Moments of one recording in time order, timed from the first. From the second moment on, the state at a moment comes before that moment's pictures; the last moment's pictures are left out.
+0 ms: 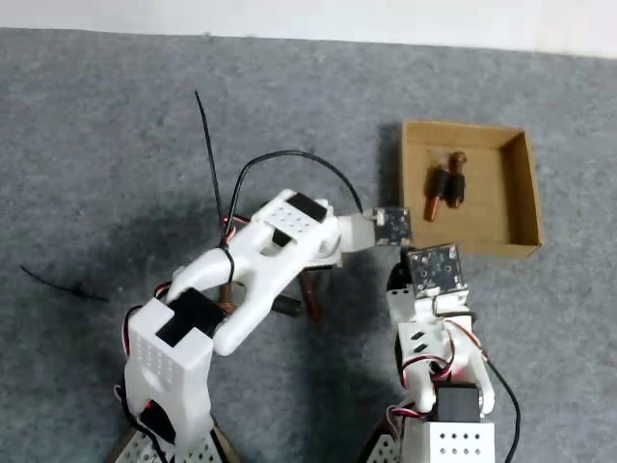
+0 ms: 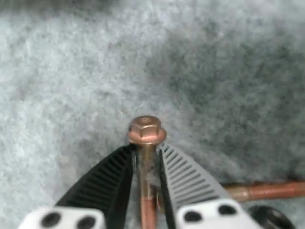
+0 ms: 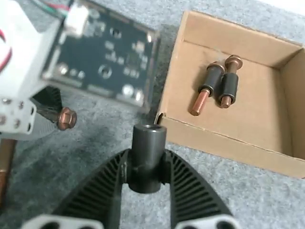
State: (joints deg) left arm 25.2 21.9 11.1 51.8 -46.4; right arm -3.8 -104.2 95.5 45.8 16.1
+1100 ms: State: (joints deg) left arm 13.4 -52.9 65.5 21.6 -7.3; right arm -18.5 -104.2 95.5 27.5 16.1
